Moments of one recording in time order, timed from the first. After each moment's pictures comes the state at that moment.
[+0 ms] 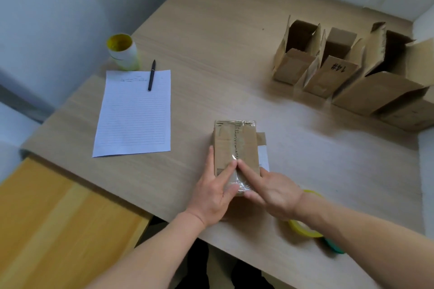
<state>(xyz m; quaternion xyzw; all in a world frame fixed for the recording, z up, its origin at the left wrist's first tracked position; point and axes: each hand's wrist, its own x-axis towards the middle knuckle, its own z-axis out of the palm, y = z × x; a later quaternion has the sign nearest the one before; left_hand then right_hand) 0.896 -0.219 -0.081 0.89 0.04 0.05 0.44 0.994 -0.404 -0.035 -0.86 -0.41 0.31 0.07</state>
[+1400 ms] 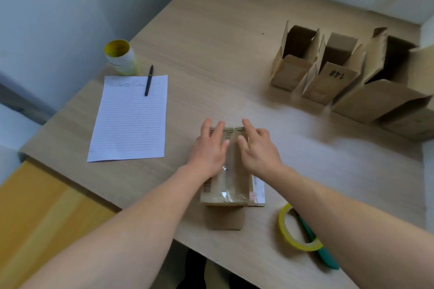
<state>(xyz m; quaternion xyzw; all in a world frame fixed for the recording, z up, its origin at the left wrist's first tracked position) 1.005 -0.203 -0.032 0.93 0.17 -0.07 0.32 1.058 -0.345 -0.012 -0.93 -0.15 0.21 0.26</state>
